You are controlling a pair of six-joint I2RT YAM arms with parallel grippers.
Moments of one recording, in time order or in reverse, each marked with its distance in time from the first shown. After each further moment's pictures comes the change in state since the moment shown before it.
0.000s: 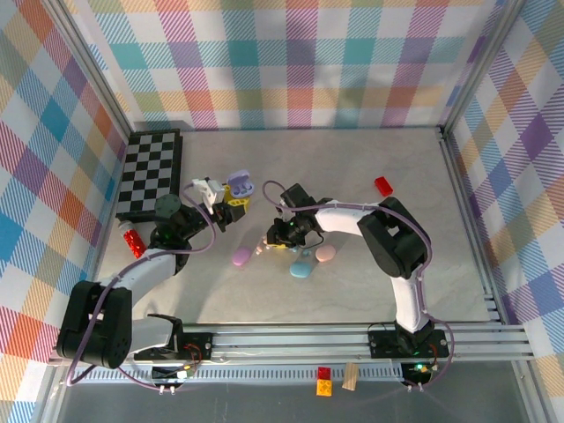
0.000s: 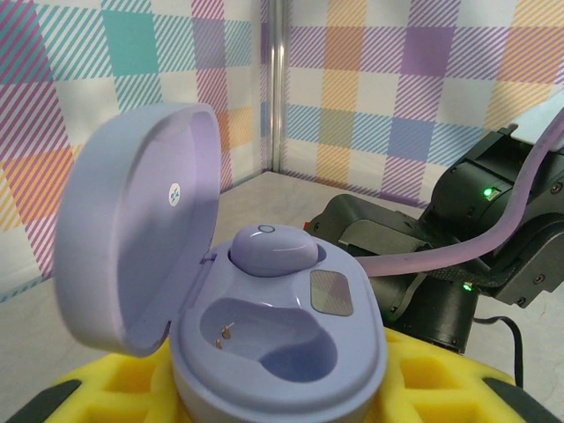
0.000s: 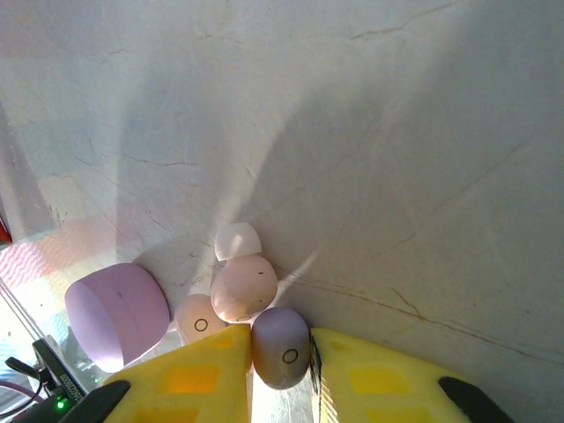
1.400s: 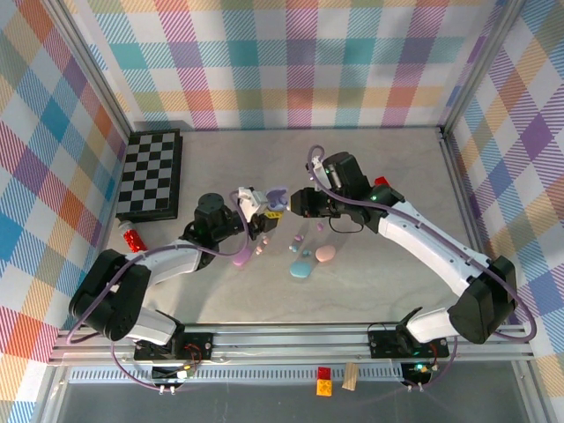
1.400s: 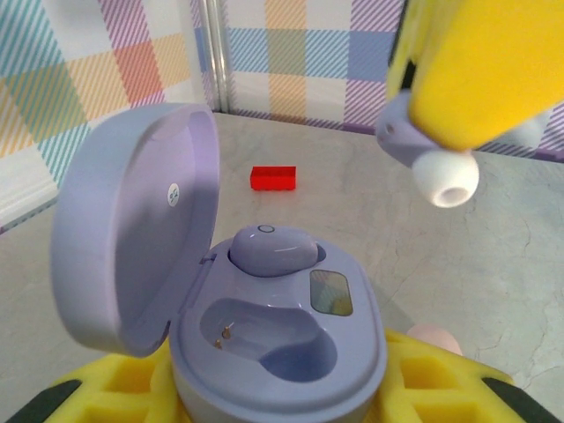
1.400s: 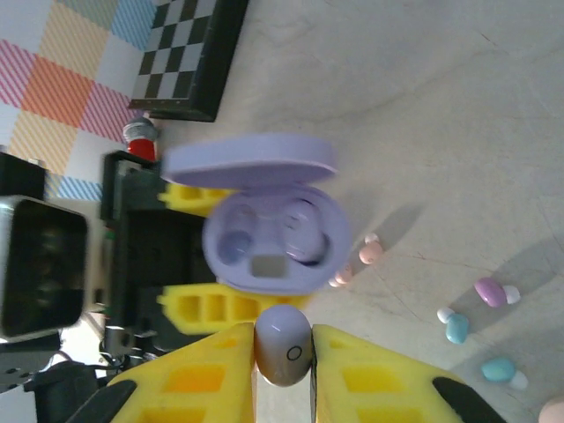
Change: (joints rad) left arm -0.301 0.203 0.096 -0.083 -0.198 0.171; right arm -0.046 -0.637 0.008 -0.253 0.179 -0.159
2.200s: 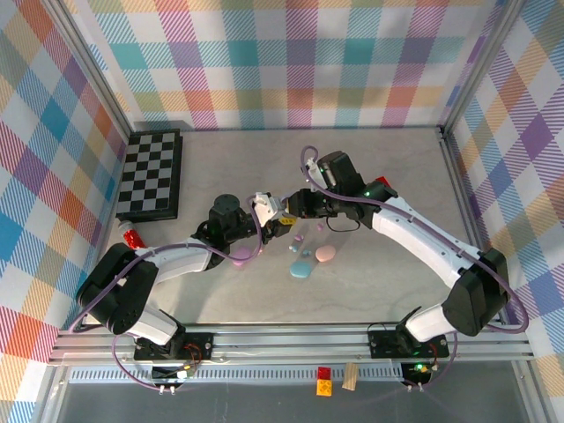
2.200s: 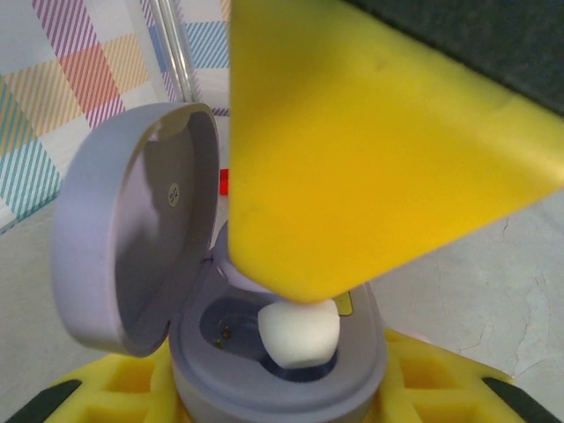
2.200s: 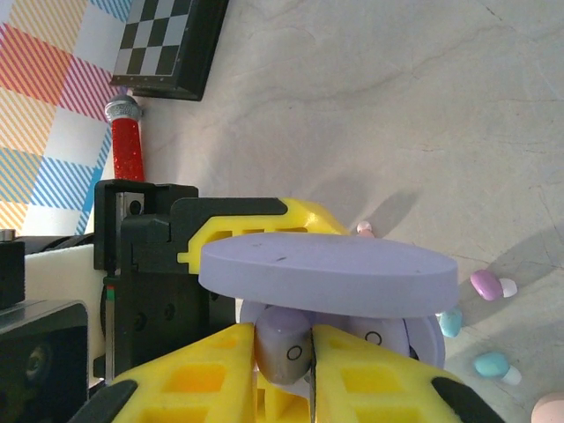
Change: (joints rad) left arm -0.094 0.045 0.045 -0.032 -0.038 0.071; right arm 0.000 0.056 0.020 -0.034 -0.012 -0.029
